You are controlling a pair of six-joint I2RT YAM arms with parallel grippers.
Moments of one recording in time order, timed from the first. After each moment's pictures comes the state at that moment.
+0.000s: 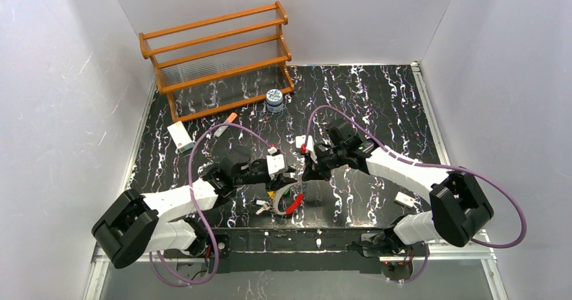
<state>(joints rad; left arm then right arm) -0.78 1.19 0.43 0.49 0.61 0.27 0.70 1.37 0.81 -0.32 -0.78 -0.56</state>
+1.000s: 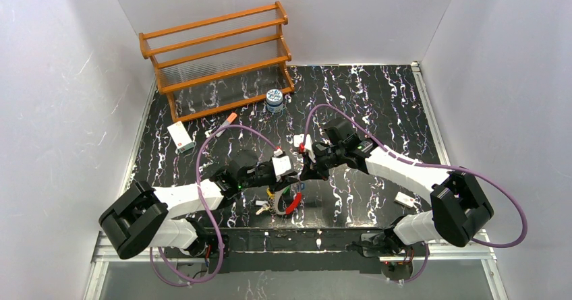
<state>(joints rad) -0.84 1.27 0.41 0.55 0.49 0.24 0.72 1.37 0.83 -0.31 -0.79 -0.53</state>
